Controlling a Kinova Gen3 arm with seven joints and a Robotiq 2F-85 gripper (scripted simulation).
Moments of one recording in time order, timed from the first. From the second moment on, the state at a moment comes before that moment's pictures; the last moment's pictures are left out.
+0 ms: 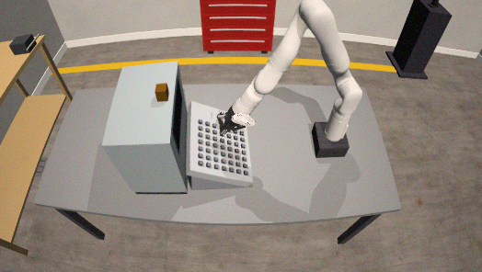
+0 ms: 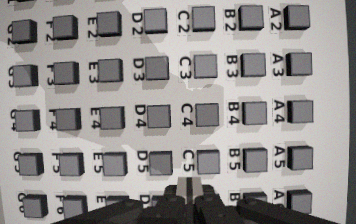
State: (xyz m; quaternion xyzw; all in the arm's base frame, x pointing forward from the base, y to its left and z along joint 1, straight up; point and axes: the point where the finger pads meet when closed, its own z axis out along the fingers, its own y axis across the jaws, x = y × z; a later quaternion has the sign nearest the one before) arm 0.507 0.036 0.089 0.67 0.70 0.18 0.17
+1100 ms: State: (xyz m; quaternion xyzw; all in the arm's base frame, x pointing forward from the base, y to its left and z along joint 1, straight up) arm 0.528 0.047 0.076 0.67 0.70 0.18 0.18
